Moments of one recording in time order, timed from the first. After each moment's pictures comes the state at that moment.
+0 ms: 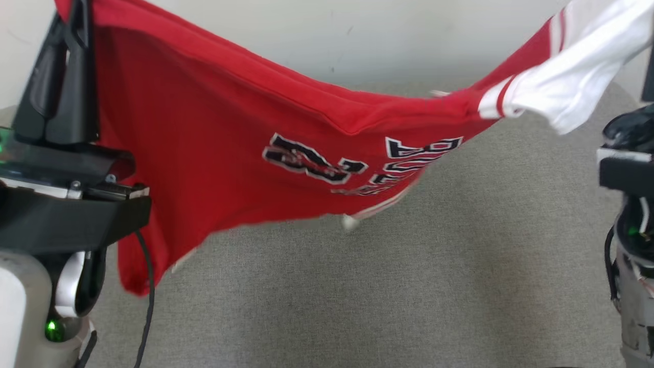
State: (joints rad) left arm -0.65 0.40 -0.21 -0.51 -0.30 0.25 0.10; right arm -0.60 -0.29 0.17 -0.35 0.52 0.13 -0.13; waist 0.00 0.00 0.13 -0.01
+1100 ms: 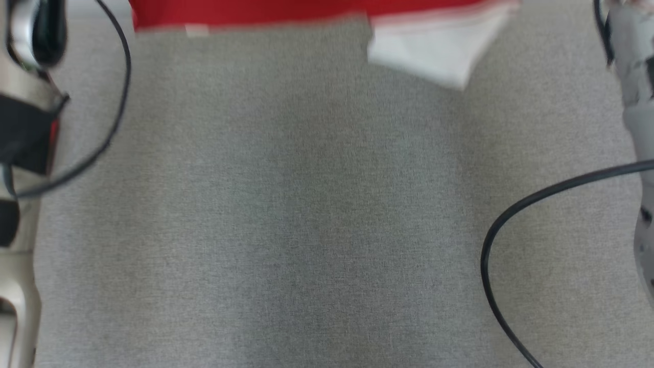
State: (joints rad) left arm -1.36 0.27 -0.29 0.45 -0.38 0.02 -0.14; right arm -1.45 -0.26 0.43 0.45 0.52 0.13 -0.26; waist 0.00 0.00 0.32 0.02
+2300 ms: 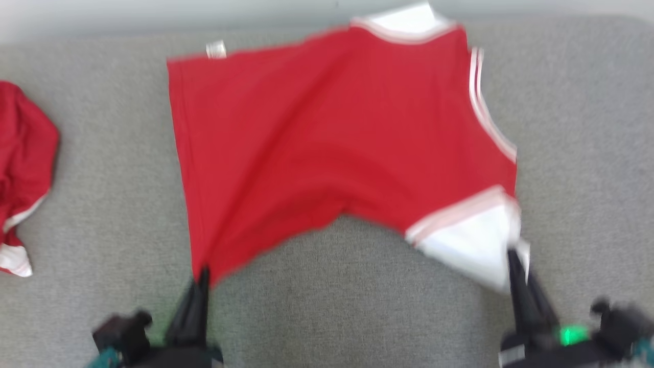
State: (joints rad) left arm -0.19 0.13 -0.21 0.07 -0.46 0.01 -0.18; right arm -0.05 -0.26 0.32 -0.05 0.64 0.13 -0.26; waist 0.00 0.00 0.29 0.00
